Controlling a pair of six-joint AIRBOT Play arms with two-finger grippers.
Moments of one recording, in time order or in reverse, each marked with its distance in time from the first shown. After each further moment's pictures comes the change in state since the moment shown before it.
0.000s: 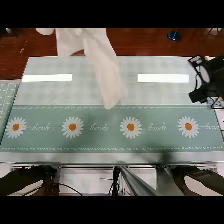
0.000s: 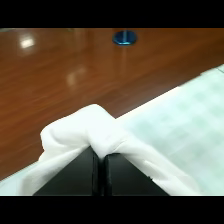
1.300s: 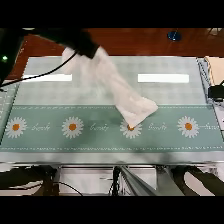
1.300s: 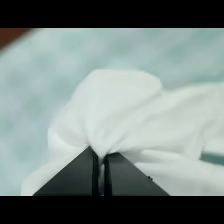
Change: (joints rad) left arm 0.014 -0.217 -0.084 0.138 -0.344 0.004; right arm -0.281 0.158 0.000 0.308 -0.116 -0.008
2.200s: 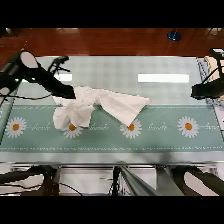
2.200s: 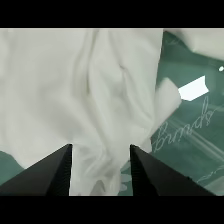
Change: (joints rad) left arm 0.386 0.030 -0.587 -0.411 0.027 0.187; right arm 0.000 -0.071 0.000 0.325 -0.042 -0.180
